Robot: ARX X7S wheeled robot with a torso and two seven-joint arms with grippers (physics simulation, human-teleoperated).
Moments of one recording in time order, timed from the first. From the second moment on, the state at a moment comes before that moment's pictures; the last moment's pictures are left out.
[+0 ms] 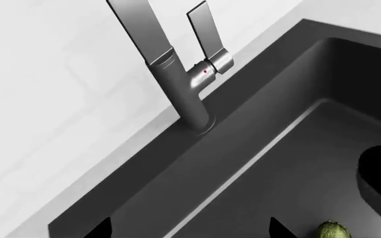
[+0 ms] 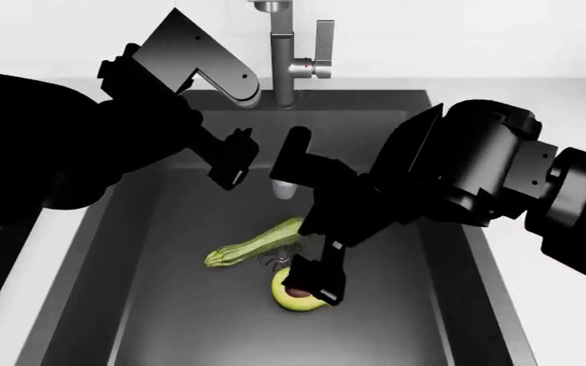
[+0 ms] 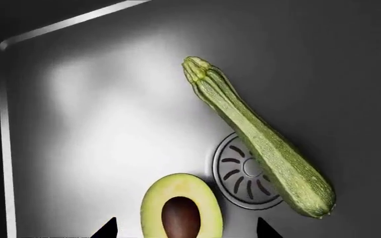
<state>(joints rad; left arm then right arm) -1.53 -0.62 0.86 0.18 -1.22 -1.21 -0.33 1.72 0.40 -1.61 0.17 1.20 0.93 -0.57</state>
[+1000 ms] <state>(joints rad) -1.52 -0.63 0.88 0.19 -1.22 -1.18 -0.33 1.59 0.31 -1.71 0.30 1.12 0.92 -0.61</state>
